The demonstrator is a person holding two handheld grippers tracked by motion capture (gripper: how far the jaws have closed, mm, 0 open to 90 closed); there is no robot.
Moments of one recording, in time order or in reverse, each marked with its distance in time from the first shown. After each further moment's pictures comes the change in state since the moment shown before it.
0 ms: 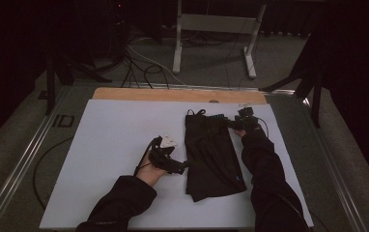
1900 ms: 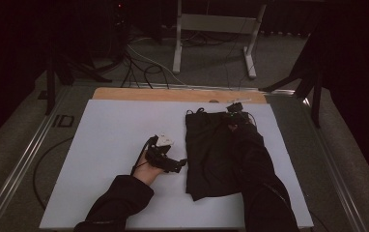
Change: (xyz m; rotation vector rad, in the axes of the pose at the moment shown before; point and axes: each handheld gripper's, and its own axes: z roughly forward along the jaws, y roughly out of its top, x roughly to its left) left arm 0.010 -0.003 -0.003 0.004 0.009 -0.019; right arm 0.012 0.017 0.035 0.074 -0.136 -0.076
